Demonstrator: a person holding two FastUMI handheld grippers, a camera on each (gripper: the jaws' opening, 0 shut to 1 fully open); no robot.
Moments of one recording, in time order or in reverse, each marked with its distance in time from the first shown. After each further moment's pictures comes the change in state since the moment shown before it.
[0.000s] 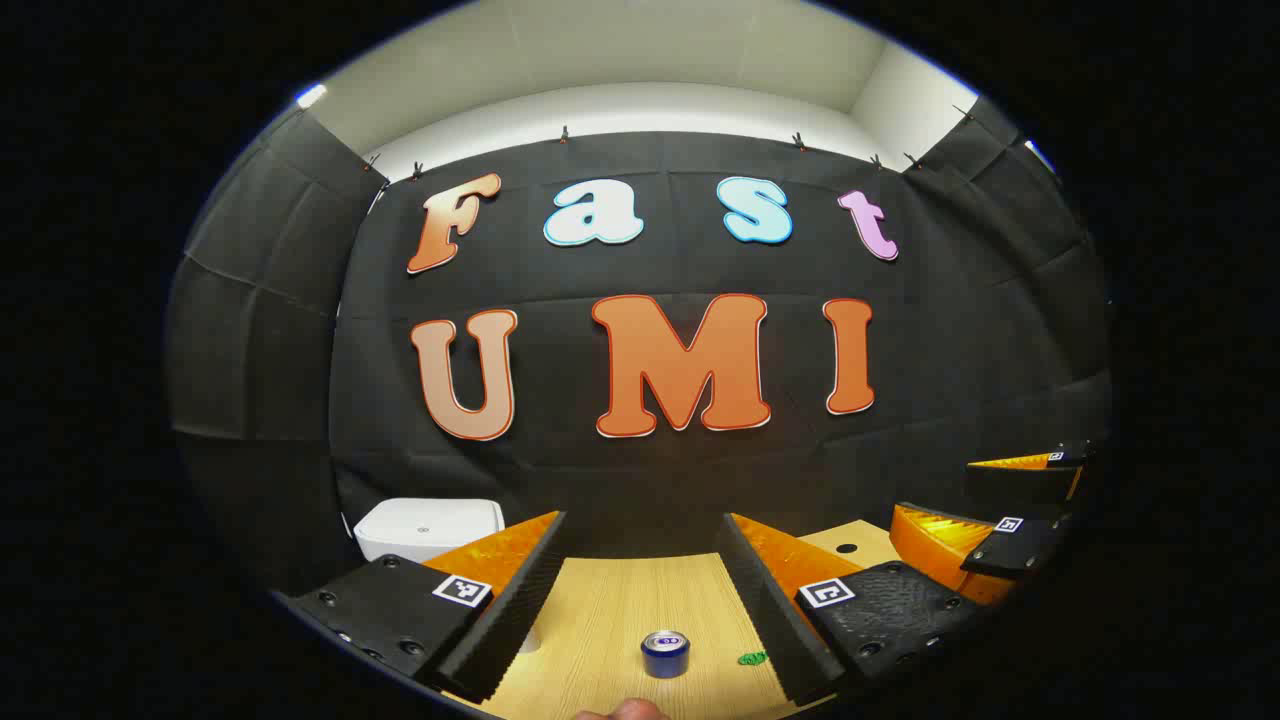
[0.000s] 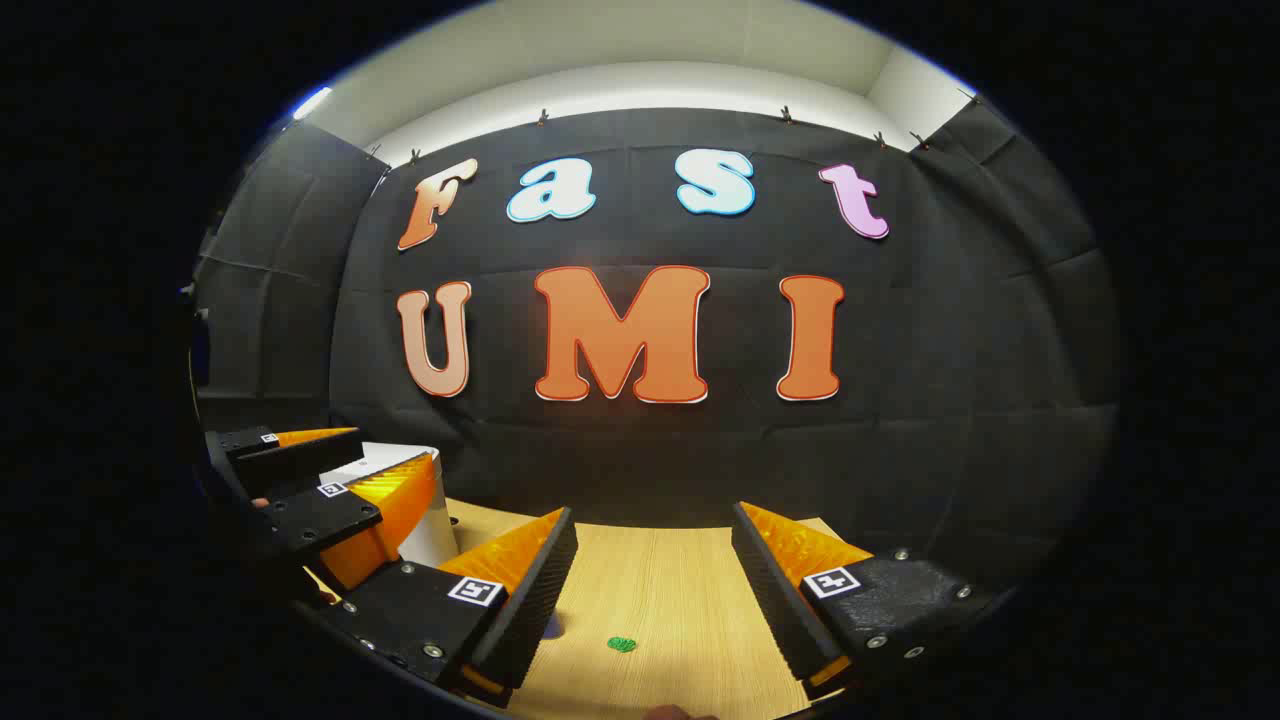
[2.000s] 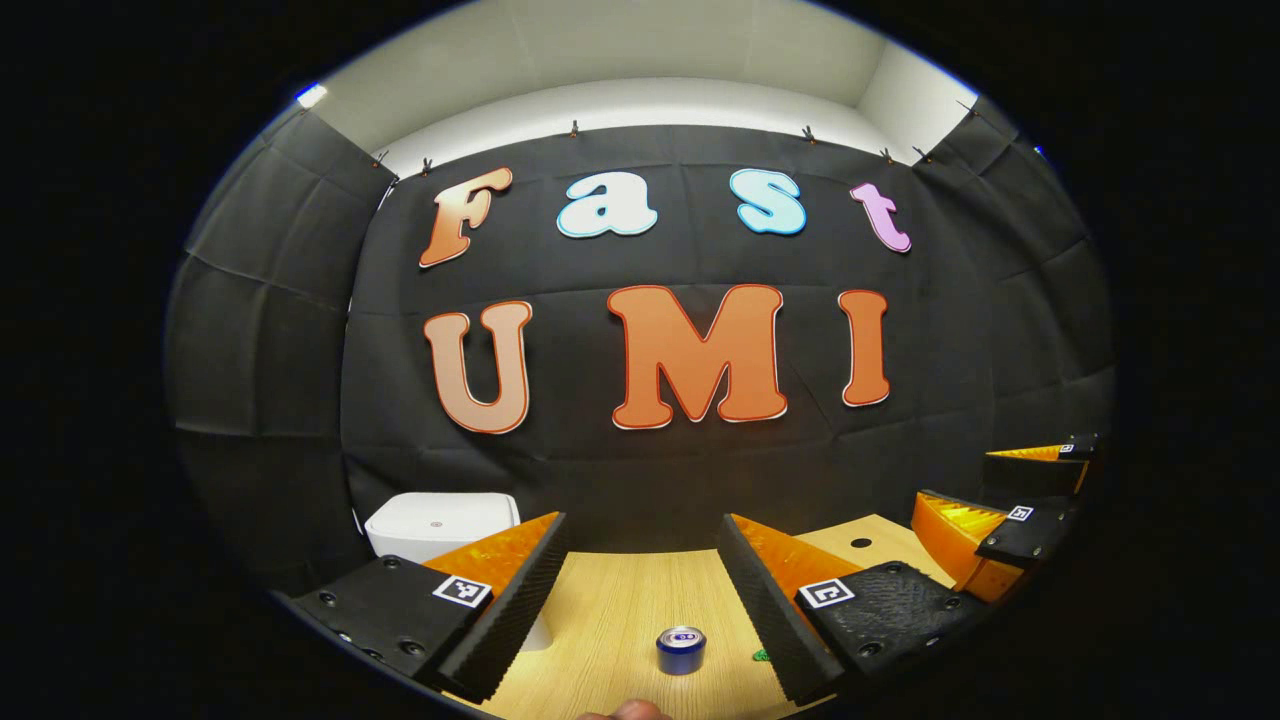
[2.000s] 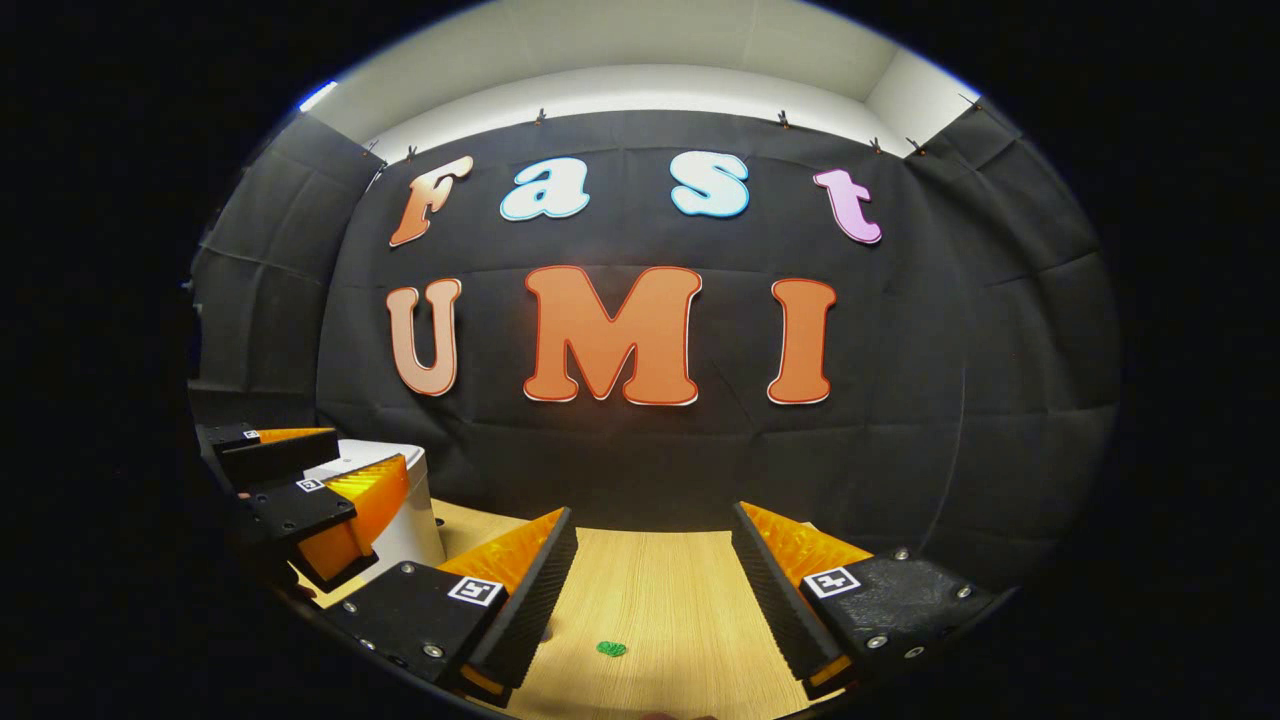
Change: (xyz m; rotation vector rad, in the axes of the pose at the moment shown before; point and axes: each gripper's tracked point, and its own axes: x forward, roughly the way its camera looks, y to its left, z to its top) left arm 0.004 0.017 -0.008 0.004 0.009 0.039; right arm 0.007 -0.006 -0.006 -0.020 -0.016 -0.043
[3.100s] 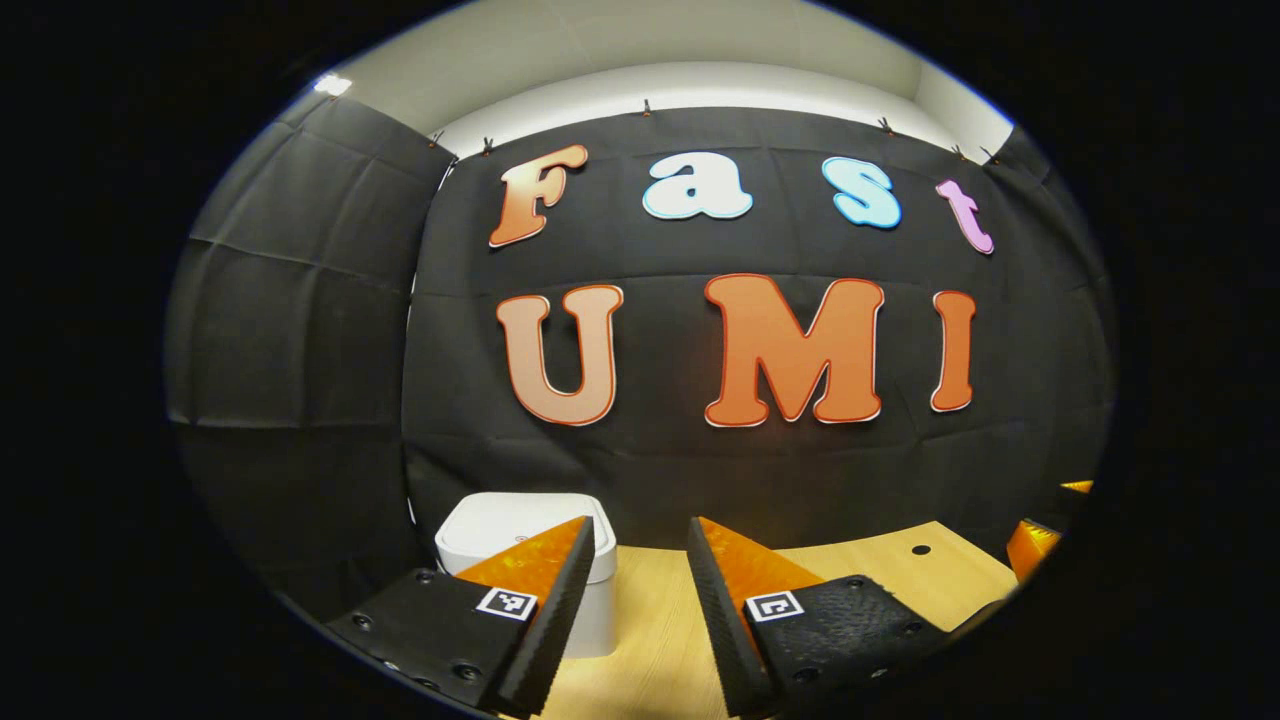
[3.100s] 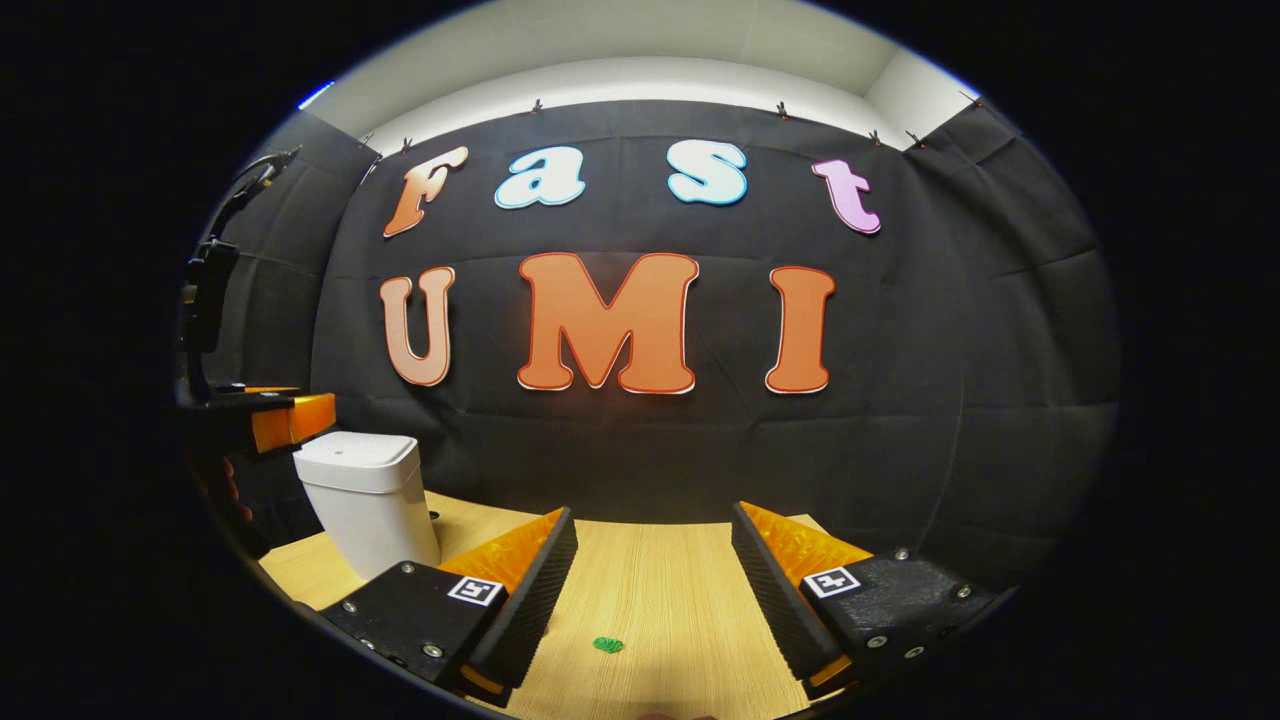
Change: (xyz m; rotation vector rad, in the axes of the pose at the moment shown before) left arm 0.038 0.118 0.005 -0.057 0.083 0.185; right arm 0.008 -0.002 -0.011 0.000 0.029 -0.009
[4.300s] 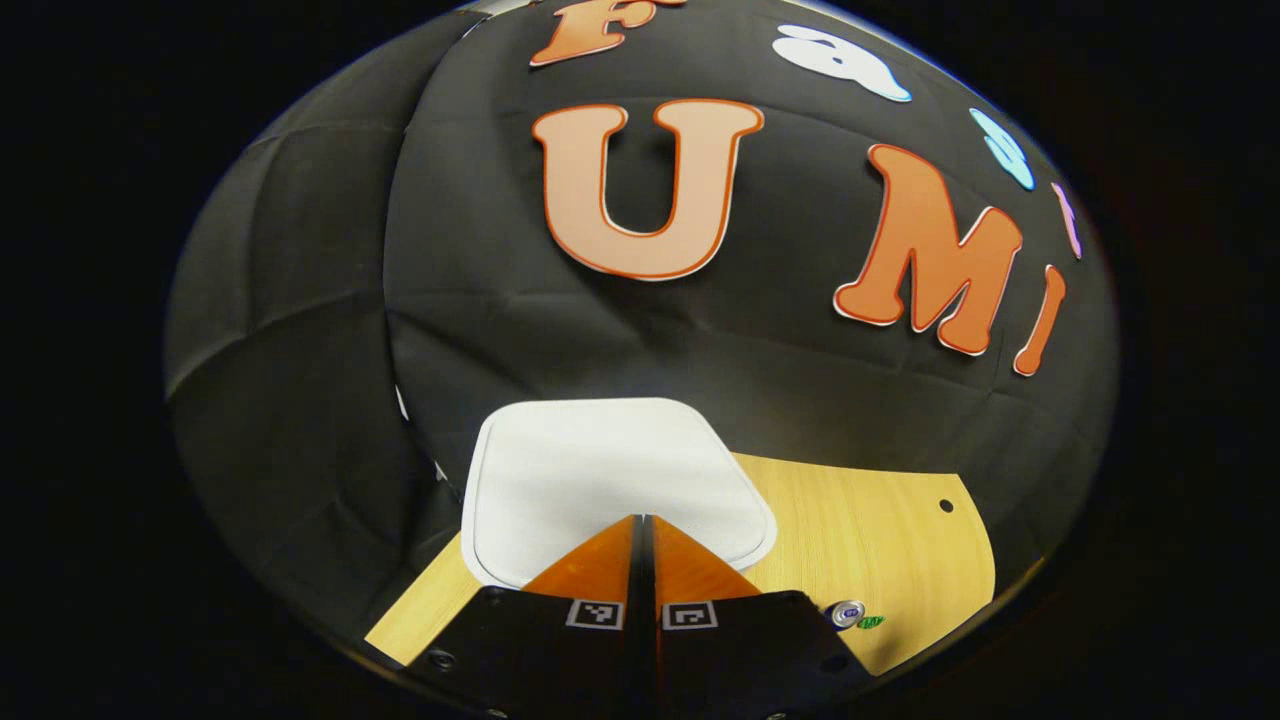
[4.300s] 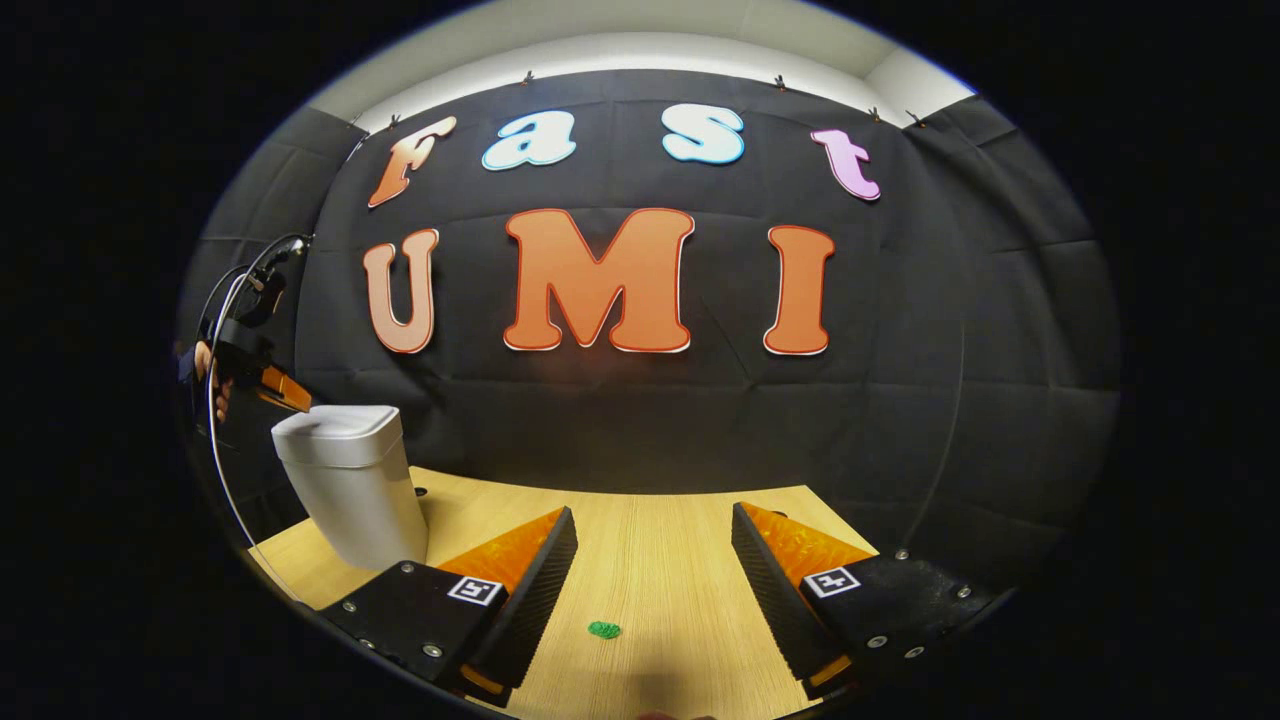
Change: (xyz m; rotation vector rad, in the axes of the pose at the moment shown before) left arm 0.162 0.137 -0.094 -0.131 0.524 -0.026; right arm 0.021 0.000 -0.044 0.000 0.119 -0.035
